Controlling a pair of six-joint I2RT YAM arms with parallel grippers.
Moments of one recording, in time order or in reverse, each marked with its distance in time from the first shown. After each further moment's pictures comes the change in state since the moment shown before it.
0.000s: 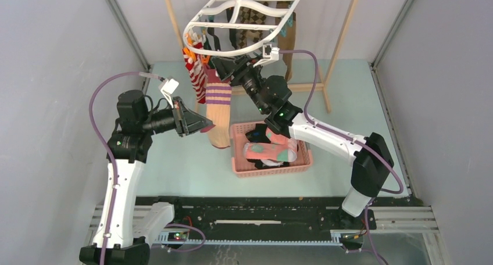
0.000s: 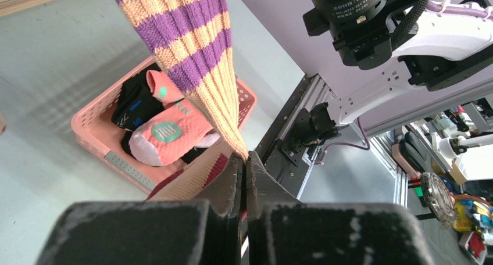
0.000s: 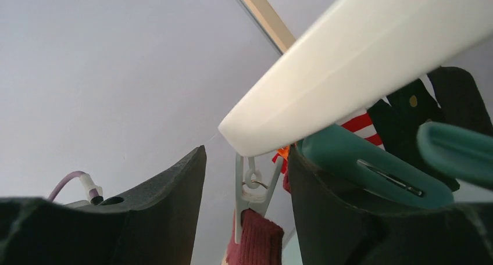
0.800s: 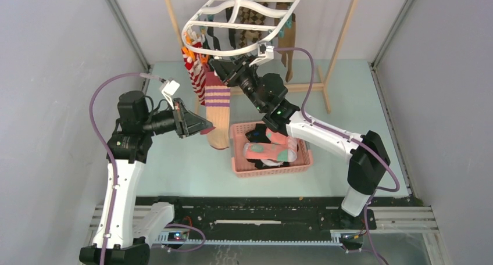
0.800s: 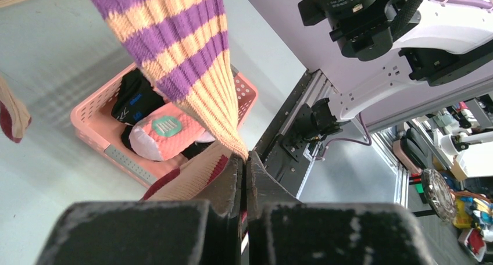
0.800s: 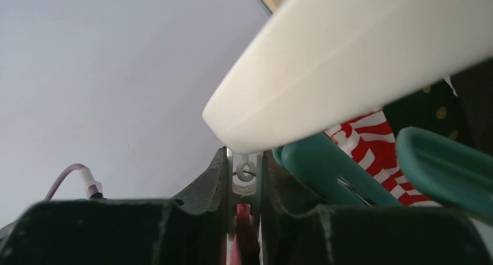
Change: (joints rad) left arm -0.001 -0.002 0.000 -0.026 -0.001 0.019; right arm -0.011 0.036 0.039 -0.042 -0.051 0.043
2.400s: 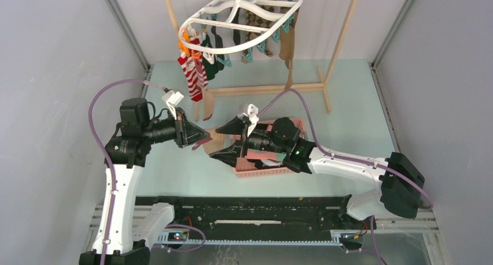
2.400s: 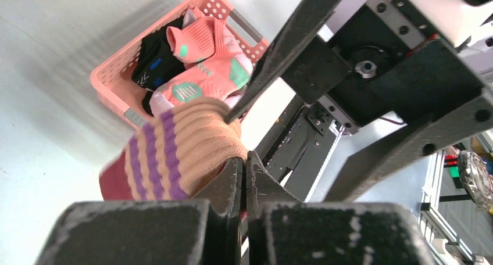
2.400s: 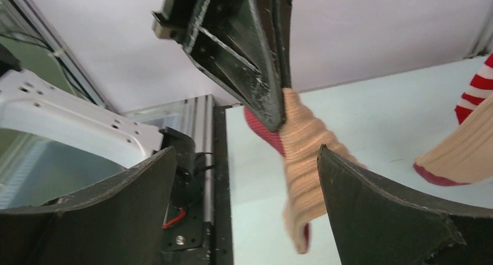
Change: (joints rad) left arm -0.001 -0.033 0.003 -0.226 -0.072 0.224; right arm 0.164 -0.338 -0.548 -0.006 -0.582 -0.458
